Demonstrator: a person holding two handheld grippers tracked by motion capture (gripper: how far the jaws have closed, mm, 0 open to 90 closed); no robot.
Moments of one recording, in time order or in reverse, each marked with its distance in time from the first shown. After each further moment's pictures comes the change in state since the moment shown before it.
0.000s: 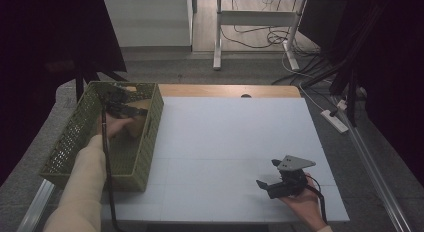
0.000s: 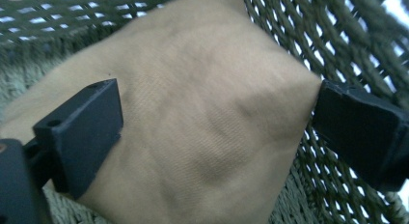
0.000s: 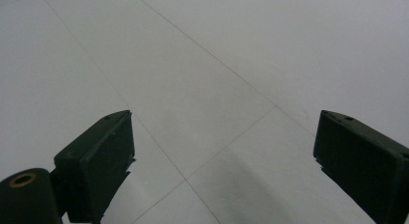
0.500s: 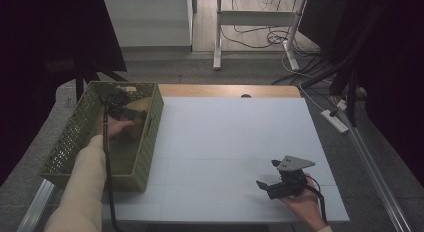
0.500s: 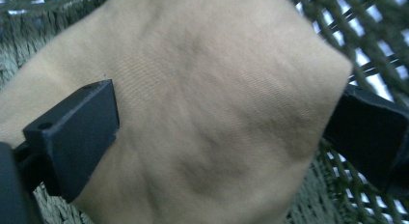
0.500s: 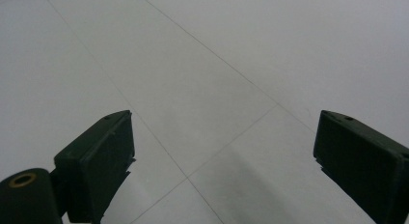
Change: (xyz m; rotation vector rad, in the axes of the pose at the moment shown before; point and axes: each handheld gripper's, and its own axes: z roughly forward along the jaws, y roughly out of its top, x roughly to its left) left arm 0.005 -0.004 0.011 0.075 0.033 0.007; right arm 0.001 -0.001 0.000 0.009 0.000 -0.002
